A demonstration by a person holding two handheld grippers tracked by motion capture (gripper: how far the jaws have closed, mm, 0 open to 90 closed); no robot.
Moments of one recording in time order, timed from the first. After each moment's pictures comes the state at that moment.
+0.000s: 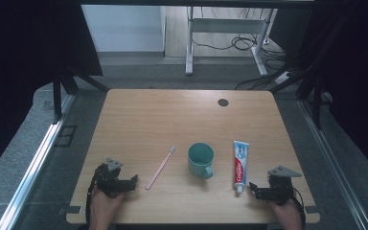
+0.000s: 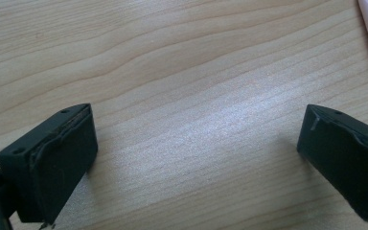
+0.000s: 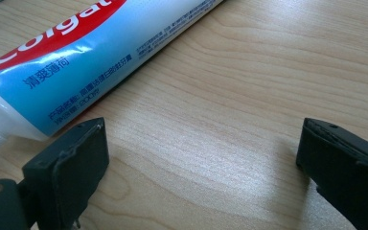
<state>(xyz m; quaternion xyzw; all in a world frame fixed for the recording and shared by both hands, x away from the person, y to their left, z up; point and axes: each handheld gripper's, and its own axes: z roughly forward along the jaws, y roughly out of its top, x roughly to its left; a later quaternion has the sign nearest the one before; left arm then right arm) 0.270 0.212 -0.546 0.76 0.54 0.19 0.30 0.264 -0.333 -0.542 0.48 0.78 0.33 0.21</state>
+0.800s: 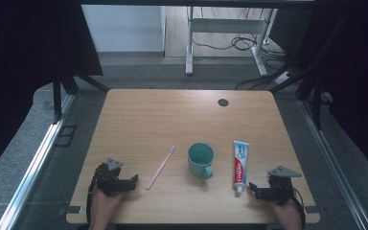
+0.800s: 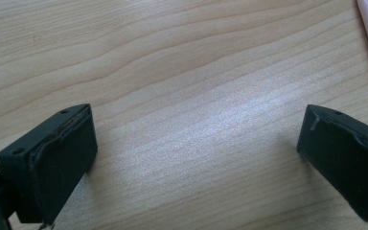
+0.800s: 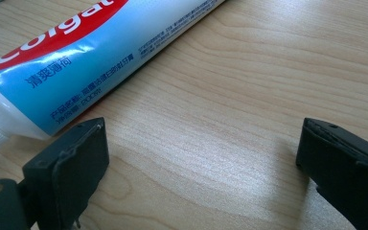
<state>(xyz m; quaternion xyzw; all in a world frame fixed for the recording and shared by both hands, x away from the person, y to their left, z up) 0.272 0.212 -0.546 0.77 0.54 0.19 0.30 0.264 -0.333 -0.542 0.48 0.79 0.33 0.20</state>
